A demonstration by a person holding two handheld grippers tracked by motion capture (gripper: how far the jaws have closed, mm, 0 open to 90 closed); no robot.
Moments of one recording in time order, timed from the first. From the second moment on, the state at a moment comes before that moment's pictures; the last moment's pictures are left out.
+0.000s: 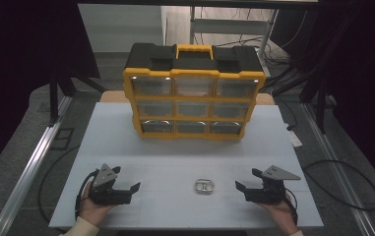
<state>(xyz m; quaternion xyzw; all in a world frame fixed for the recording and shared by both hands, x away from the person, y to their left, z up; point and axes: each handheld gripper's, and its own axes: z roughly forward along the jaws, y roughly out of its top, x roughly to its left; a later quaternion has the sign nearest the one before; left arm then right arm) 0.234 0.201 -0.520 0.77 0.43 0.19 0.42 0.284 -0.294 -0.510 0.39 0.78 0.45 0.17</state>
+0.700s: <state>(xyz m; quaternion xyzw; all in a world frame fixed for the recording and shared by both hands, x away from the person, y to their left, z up) 0.237 0.203 -0.512 0.77 0.43 0.19 0.44 0.285 -0.295 -0.510 0.39 0.78 0.45 0.17</state>
